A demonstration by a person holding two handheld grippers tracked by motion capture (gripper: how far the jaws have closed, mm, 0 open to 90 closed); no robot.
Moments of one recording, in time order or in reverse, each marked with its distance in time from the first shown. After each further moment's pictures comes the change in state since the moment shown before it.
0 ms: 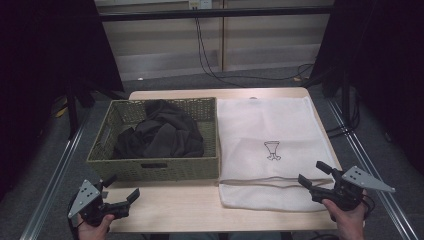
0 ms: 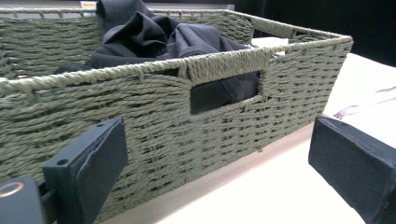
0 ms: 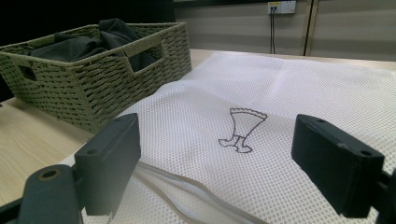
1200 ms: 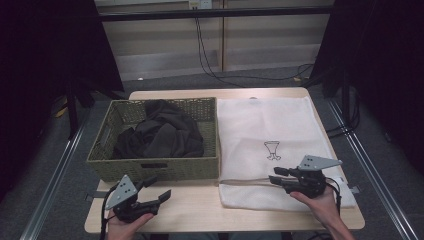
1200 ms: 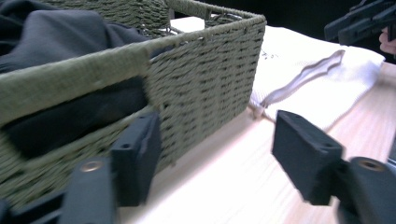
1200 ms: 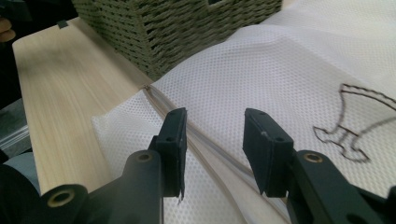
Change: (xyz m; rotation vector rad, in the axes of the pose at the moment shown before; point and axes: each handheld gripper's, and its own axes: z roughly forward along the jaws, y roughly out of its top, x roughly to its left) left arm -0.063 0.017 0.053 0.106 -0.260 0.082; right arm 0.027 0.009 0.074 0.307 0.308 -0.133
